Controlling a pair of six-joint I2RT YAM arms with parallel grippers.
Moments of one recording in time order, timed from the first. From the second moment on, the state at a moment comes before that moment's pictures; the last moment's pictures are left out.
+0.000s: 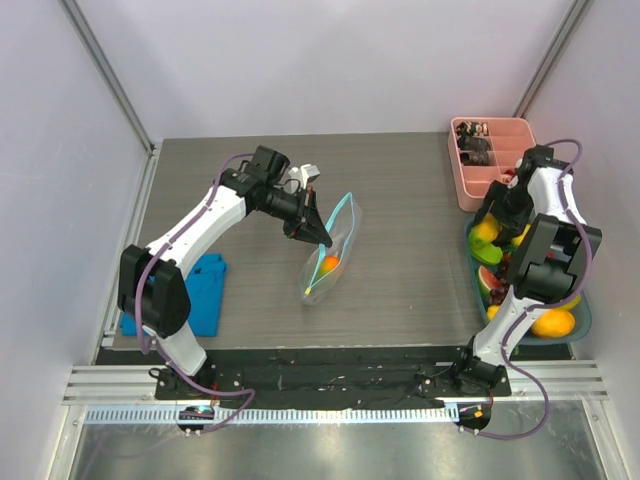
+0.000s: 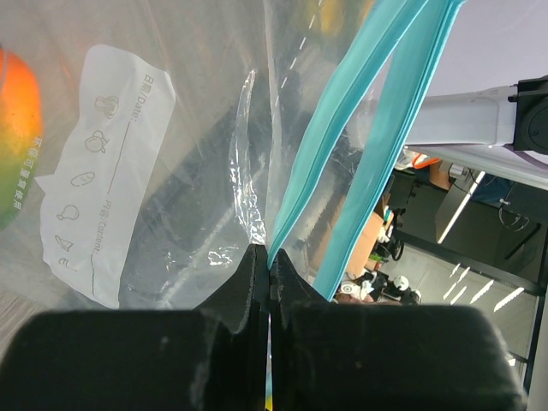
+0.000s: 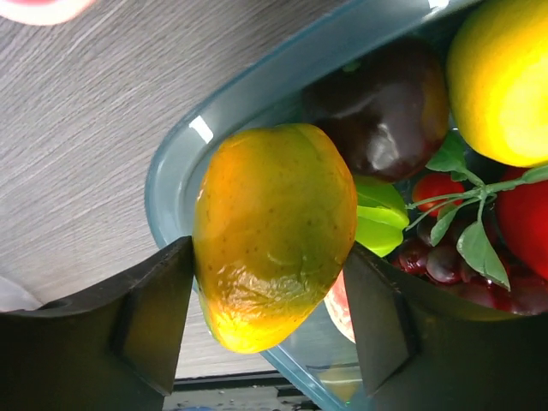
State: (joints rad) left arm -0.48 1.70 1.50 -0.81 0.95 -0.57; right arm -0.36 1.88 1.57 -1.02 -0.12 0.18
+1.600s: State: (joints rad) left arm -0.49 1.74 1.56 -0.90 0.92 -0.52; right arm 0.66 1.23 1.13 -0.23 -0.30 0.07
